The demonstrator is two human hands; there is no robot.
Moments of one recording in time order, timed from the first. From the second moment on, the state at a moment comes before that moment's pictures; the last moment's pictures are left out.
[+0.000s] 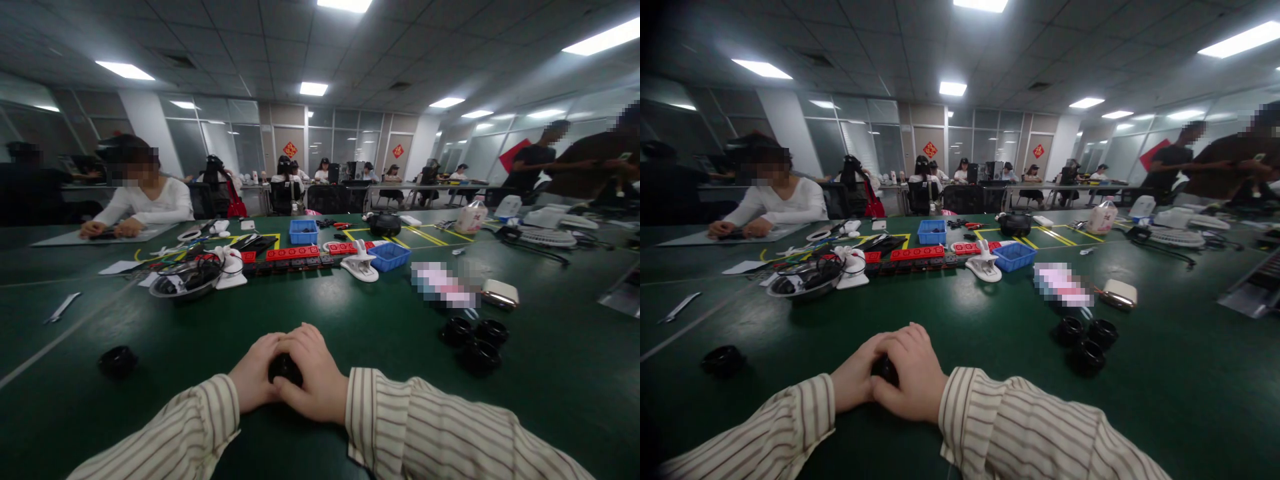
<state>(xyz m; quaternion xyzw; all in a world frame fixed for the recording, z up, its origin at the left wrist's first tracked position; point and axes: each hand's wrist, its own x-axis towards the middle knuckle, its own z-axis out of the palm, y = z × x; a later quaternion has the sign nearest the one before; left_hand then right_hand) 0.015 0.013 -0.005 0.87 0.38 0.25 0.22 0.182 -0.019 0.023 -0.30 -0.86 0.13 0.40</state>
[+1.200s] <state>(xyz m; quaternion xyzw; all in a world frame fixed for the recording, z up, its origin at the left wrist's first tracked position) 0.021 0.006 0.004 0.88 0.38 0.23 0.15 0.179 -0.011 0.017 -0.39 -0.85 0.11 0.34</state>
